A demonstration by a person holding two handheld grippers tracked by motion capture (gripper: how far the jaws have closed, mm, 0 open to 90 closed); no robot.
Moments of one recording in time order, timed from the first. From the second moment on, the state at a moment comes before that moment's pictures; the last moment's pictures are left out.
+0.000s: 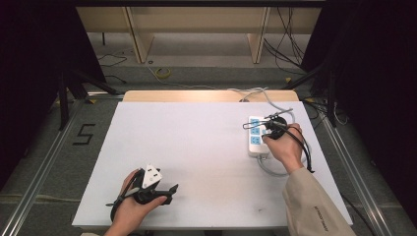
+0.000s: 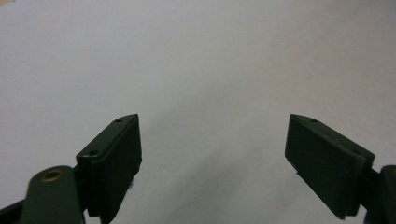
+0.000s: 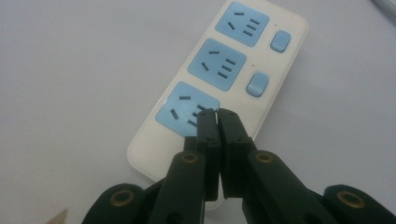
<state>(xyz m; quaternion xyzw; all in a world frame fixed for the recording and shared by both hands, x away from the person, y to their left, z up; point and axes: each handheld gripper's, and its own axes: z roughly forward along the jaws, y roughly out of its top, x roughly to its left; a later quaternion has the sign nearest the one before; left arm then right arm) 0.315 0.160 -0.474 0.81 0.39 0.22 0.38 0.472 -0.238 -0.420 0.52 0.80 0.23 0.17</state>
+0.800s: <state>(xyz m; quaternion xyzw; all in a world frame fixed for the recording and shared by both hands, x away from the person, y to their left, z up) 0.315 0.160 -0.475 0.81 0.39 0.22 0.38 0.443 -0.241 -0.413 0.50 0.81 0.27 0.16</state>
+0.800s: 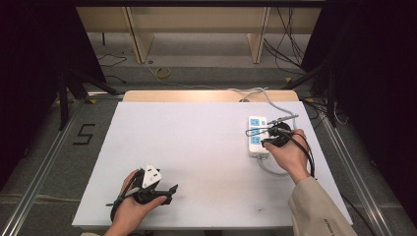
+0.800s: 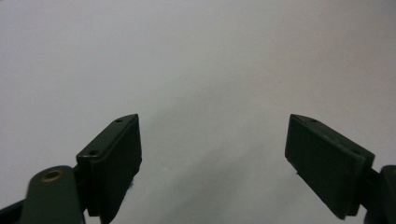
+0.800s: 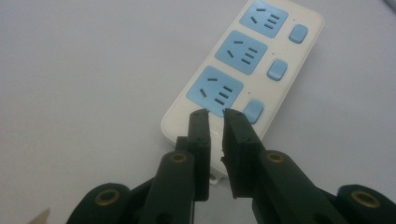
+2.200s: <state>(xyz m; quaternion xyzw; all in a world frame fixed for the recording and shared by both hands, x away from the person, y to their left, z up) 0.315 0.160 -0.475 0.81 0.39 0.22 0.38 0.393 -0.241 -0.422 0.47 0.82 0.29 0.15</state>
